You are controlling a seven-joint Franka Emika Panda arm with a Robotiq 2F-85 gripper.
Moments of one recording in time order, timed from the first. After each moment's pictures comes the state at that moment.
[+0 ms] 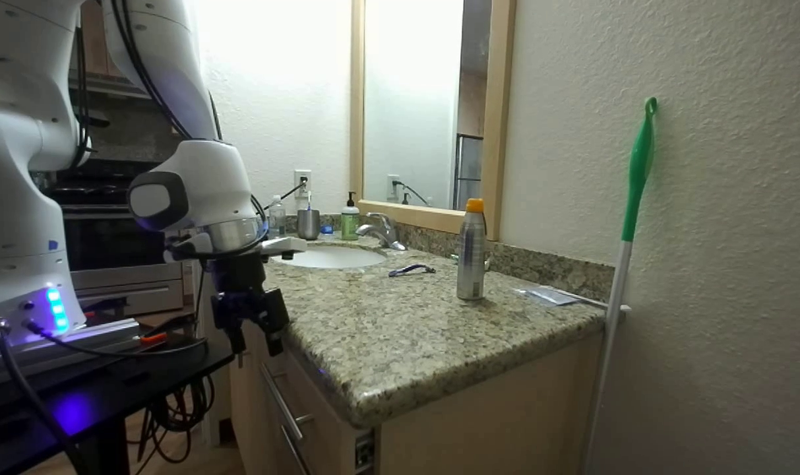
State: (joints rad) arm -1.14 0.28 -0.13 -2.77 0.05 3.29 1.88
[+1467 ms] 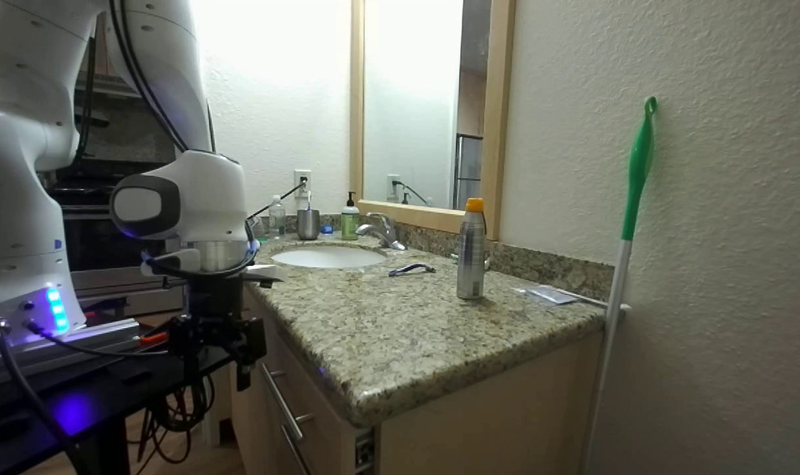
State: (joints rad) arm -0.94 0.36 -0.43 -2.73 -0.12 3.15 1.73
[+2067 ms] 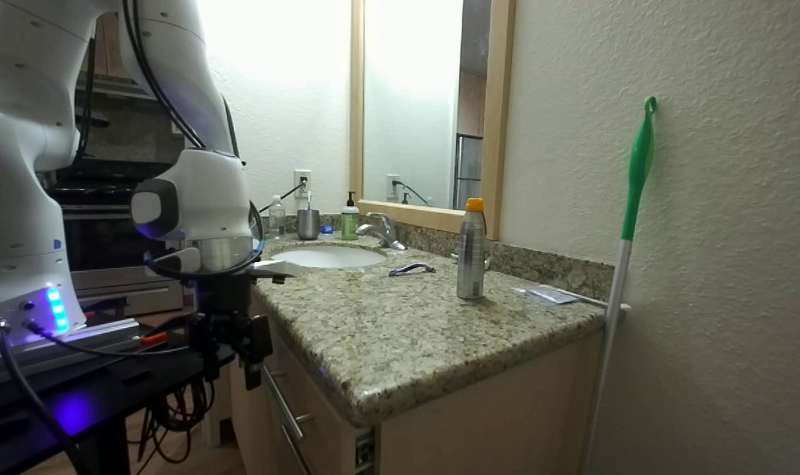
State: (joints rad) arm -0.98 0.38 -0.32 -2.70 0.27 3.20 1.64
